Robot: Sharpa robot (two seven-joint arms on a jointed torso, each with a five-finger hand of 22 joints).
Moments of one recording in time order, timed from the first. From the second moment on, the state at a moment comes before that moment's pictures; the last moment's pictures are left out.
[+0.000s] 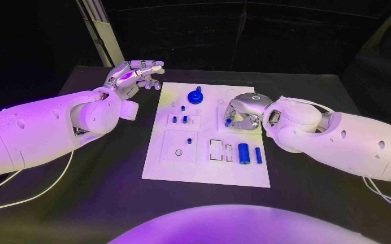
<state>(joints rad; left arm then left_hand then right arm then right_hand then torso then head) 1.25 -0.83 -0.19 1.39 0.13 -0.10 0.48 1.29 -0.05 0.36 -0.11 0.13 1.02 0.18 0.14 0.07 1.05 0.10 0.37 0.09 1.21 0.02 1.12 0.47 0.17 1.14 0.12 0.61 0.81 0.96 -0.89 0.11 1.66 -1.79 -0.12 -0.20 1.50 -0.08 0.28 0.15 0.06 1.09 0.13 0.08 0.07 1.16 0.07 0.14 0.06 1.46 -0.01 1.13 0.79 0.16 1.27 0.09 1.00 0.69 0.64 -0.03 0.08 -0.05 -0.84</state>
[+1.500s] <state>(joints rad) 1.25 -0.83 -0.19 1.38 0.13 -0.09 0.47 1.29 -0.05 0.36 -0.11 0.13 1.01 0.18 0.14 0.07 1.05 0.11 0.38 0.09 1.20 0.02 1.12 0.46 0.17 1.14 0.12 0.61 0.80 0.96 -0.90 0.16 1.76 -1.46 -0.30 -0.13 1.43 -0.10 0.36 0.17 0.08 1.15 0.13 0.09 0.08 1.23 0.06 0.10 0.07 1.47 -0.01 1.20 0.88 0.16 1.30 0.09 1.07 0.79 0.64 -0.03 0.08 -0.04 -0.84</state>
